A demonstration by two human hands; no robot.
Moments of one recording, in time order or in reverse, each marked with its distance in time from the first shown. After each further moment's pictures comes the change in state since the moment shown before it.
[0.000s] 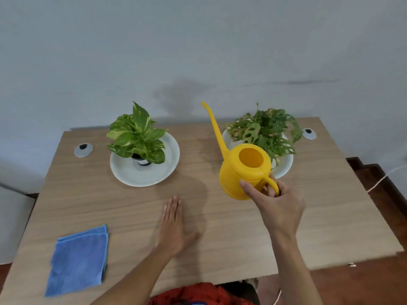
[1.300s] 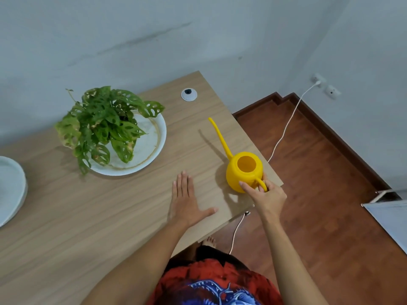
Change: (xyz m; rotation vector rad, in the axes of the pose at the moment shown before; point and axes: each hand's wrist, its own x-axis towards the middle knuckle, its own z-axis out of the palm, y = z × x) left_hand 0.076 0.390 0.117 0.193 -0.197 0.240; right_hand 0.118 0.303 -0.264 -0.184 0.216 0.499
